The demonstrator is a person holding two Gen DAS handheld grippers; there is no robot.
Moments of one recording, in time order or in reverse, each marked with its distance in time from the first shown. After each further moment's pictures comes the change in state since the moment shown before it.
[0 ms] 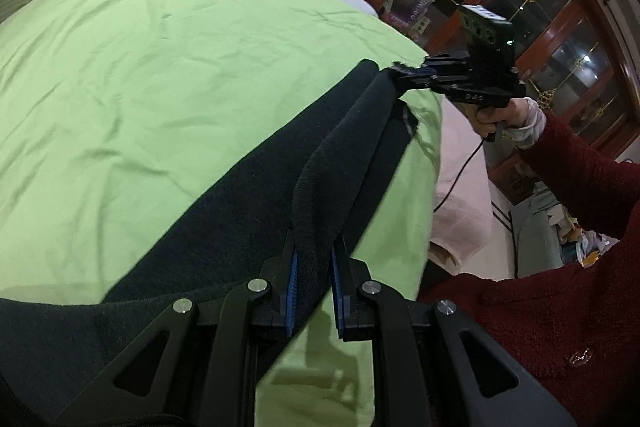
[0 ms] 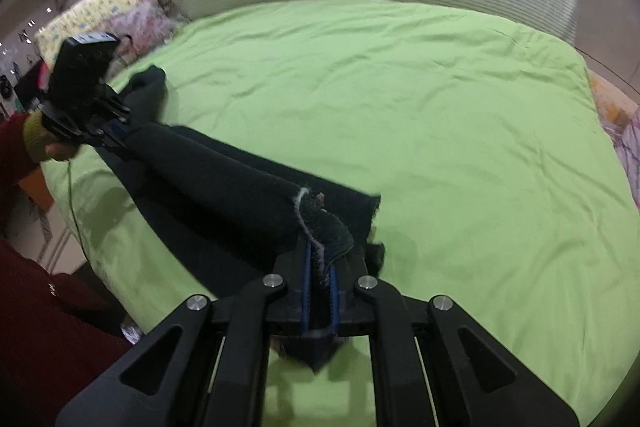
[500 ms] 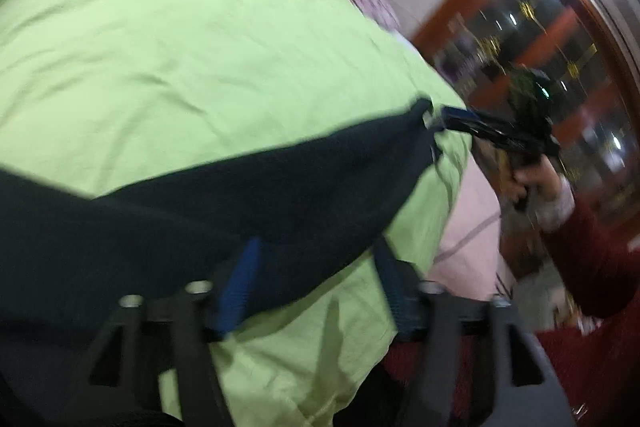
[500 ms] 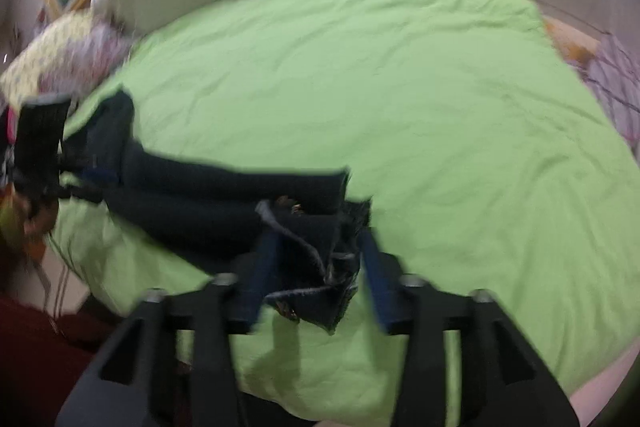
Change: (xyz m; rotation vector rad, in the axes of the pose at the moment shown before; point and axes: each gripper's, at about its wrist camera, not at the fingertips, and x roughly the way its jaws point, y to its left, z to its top) left arm -0.010 0.004 -0.034 -0.280 -0.188 0.108; right arm -0.034 -0.001 -0.016 0.232 -0.080 -0.077
